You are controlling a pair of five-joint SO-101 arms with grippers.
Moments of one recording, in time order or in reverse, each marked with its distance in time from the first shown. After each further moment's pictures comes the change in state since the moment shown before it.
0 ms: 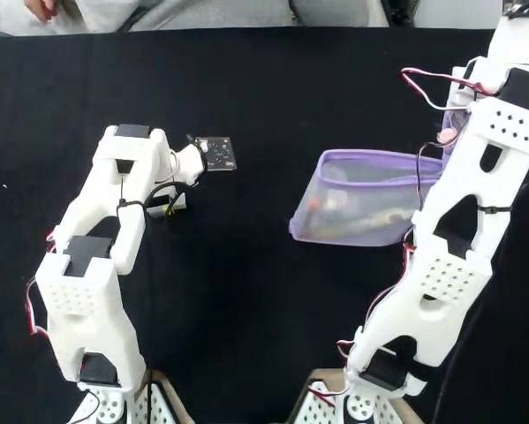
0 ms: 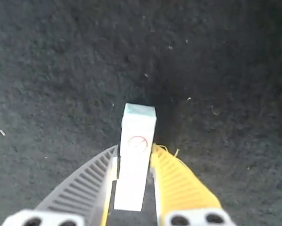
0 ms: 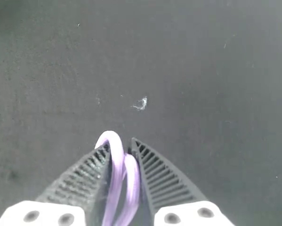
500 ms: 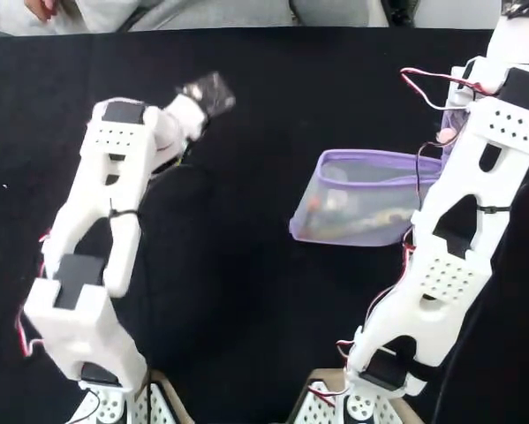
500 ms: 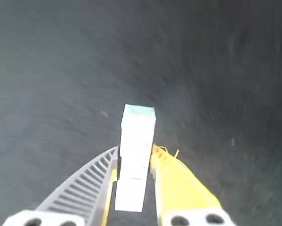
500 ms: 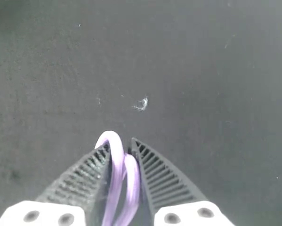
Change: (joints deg) left arm 1.9 -12.7 -7.6 0.4 23.0; right arm -0.2 0.0 0.0 0.0 0.0
